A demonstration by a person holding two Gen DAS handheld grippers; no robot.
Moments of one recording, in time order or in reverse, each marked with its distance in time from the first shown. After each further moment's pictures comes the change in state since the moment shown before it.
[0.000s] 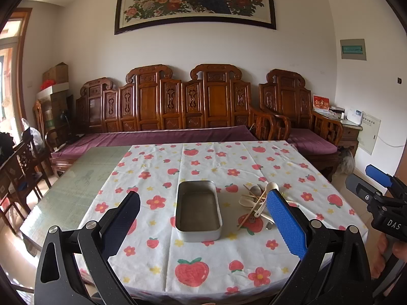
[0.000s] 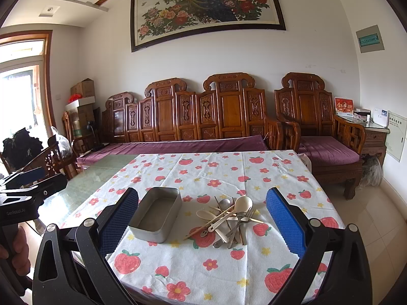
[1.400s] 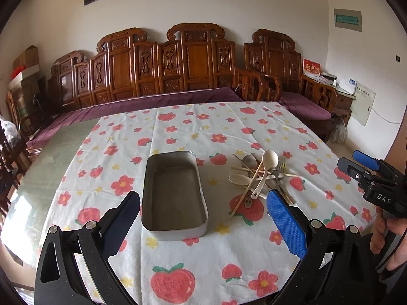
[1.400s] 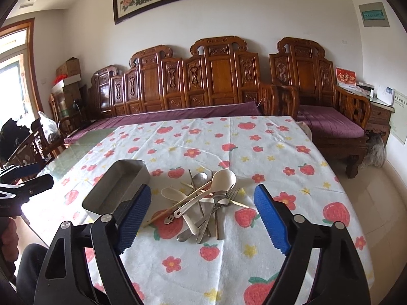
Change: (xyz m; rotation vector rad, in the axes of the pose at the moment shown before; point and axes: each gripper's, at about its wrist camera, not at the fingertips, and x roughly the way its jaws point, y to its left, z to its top) left arm 0.138 -0.026 -0.024 0.051 0.211 -0.111; right arm 0.146 -0.075 -0.047 0.040 0.187 -0.013
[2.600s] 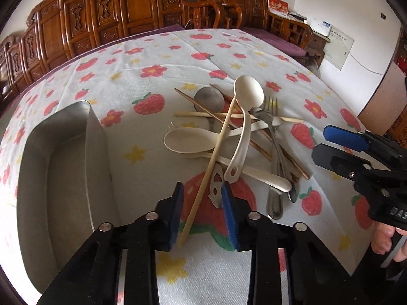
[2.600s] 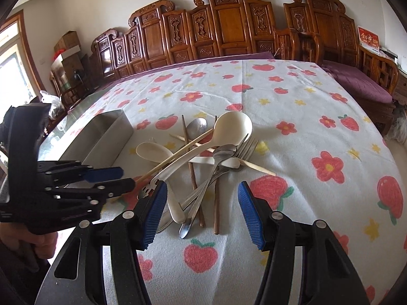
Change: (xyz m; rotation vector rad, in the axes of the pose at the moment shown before) left arm 0.202 -0.064 -0.036 0.156 0.321 -0.231; right arm 0.119 -0.023 -0.050 0.021 0.244 0.096
